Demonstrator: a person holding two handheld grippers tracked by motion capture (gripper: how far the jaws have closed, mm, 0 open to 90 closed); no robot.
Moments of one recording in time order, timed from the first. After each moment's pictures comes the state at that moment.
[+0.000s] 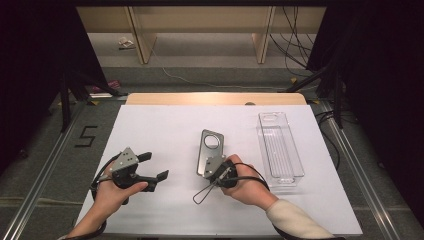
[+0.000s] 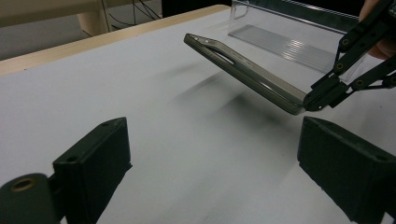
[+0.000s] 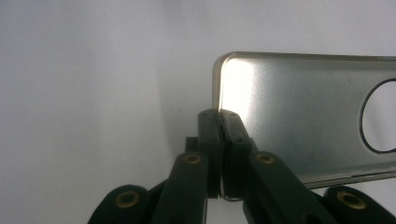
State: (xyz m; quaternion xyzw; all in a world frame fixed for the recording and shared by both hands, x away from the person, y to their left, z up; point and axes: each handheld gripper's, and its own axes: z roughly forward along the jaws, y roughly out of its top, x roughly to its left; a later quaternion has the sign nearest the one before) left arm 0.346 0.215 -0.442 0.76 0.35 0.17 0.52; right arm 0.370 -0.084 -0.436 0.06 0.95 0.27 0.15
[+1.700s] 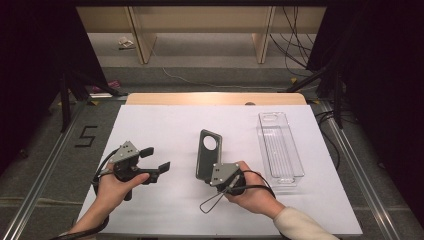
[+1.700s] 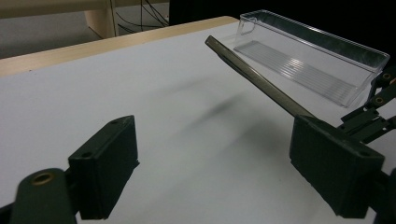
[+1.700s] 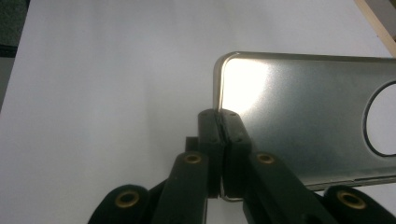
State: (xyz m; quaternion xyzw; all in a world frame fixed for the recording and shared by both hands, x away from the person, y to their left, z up) left arm 0.357 0.206 -0.426 0.75 0.37 0.16 0.53; right arm 0.350 -0.101 -0.436 0.03 0.92 0.35 0.16
